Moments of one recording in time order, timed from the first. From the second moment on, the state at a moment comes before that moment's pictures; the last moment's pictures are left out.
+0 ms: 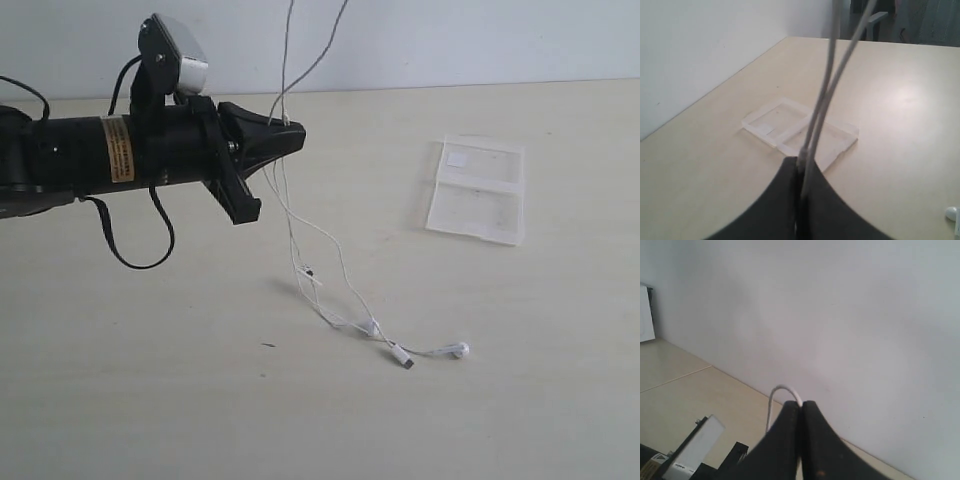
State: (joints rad) left arm -0.24 1.83 -0.87 1.03 -0.91 -0.52; right arm 0.68 1.15 -0.97 0.34 0.00 -0.38
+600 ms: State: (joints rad) left arm -0.24 1.78 -0.87 1.08 -0.88 -0.59; right arm 0.68 1.03 -0.90 0.34 0.00 -0.38
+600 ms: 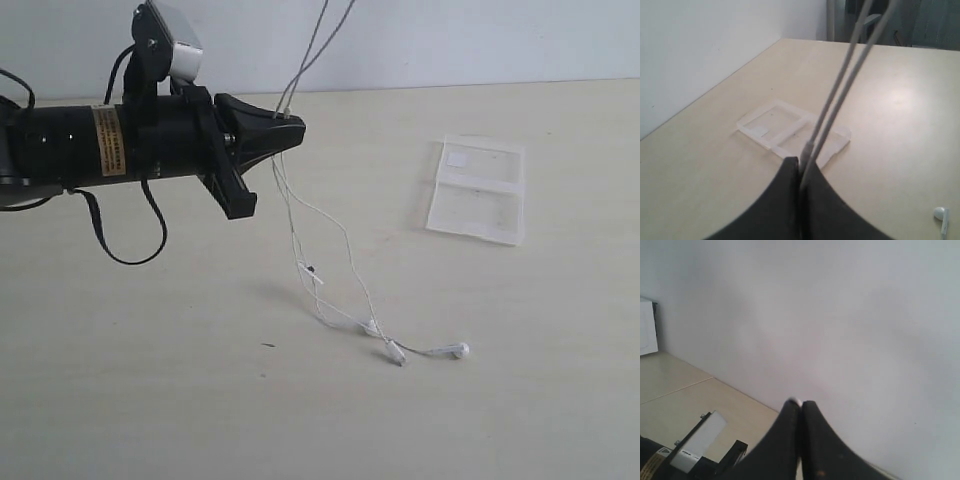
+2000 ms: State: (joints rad) left arm -0.22 1.58 -0.87 1.12 -0.81 -0.70; right arm 0.61 0.83 -0.88 0.34 0.10 -0.40
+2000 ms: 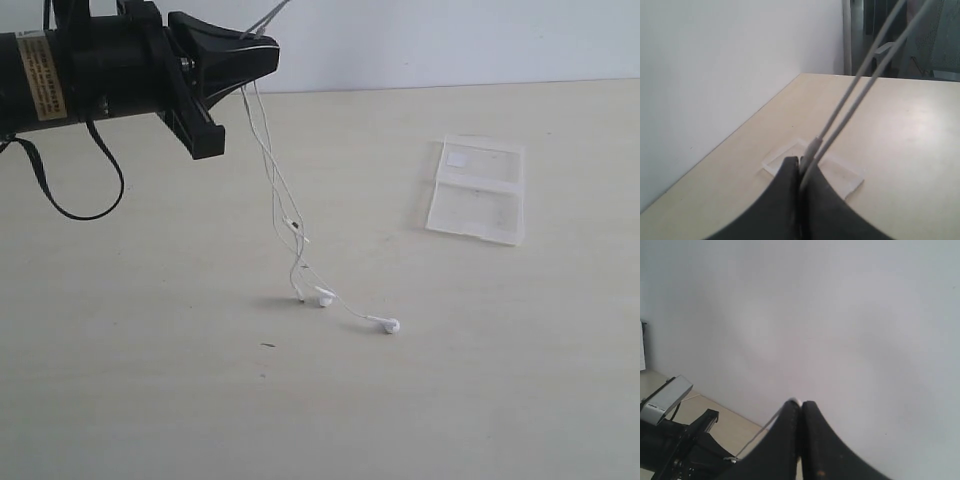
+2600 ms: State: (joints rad) left arm -0.22 1.58 -0.87 1.13 -0.84 -0.74; right arm 0.61 0.82 -0.89 0.34 0.10 -0.41
